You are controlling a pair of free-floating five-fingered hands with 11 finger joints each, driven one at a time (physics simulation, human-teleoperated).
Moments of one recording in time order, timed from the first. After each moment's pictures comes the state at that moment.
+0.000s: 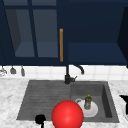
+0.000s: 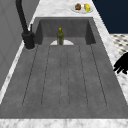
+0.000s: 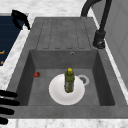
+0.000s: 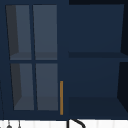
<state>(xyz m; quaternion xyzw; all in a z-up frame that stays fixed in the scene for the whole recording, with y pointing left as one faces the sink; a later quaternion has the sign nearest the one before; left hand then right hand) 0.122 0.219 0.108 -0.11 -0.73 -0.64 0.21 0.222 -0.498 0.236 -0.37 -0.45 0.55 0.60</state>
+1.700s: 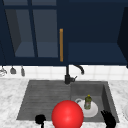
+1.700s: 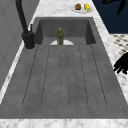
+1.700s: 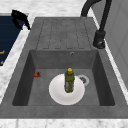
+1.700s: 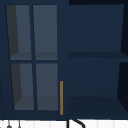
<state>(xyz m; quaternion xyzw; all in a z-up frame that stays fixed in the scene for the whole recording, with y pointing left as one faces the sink) 0.122 0.219 0.108 -0.11 -0.73 -0.64 0.21 0.040 -0.312 0.190 -0.44 -0.52 0.50 0.53</state>
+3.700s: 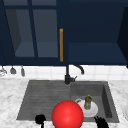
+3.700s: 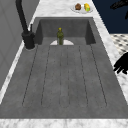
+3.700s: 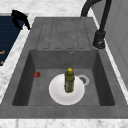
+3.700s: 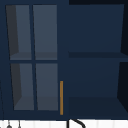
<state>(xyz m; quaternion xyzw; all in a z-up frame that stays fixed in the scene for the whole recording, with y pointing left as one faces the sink) 0.122 0.219 0.108 -0.11 -0.73 -0.64 0.21 -0.006 -0.259 0.176 -0.43 -0.52 0.51 0.53</state>
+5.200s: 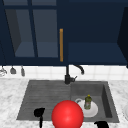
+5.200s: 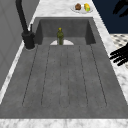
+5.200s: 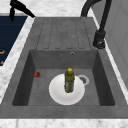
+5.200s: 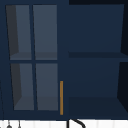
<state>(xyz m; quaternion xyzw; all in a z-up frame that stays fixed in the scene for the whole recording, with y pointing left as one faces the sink) 0.136 0.226 0.178 -0.14 -0.73 -0.63 0.21 -0.005 -0.259 0.177 -0.44 -0.53 0.50 0.52</state>
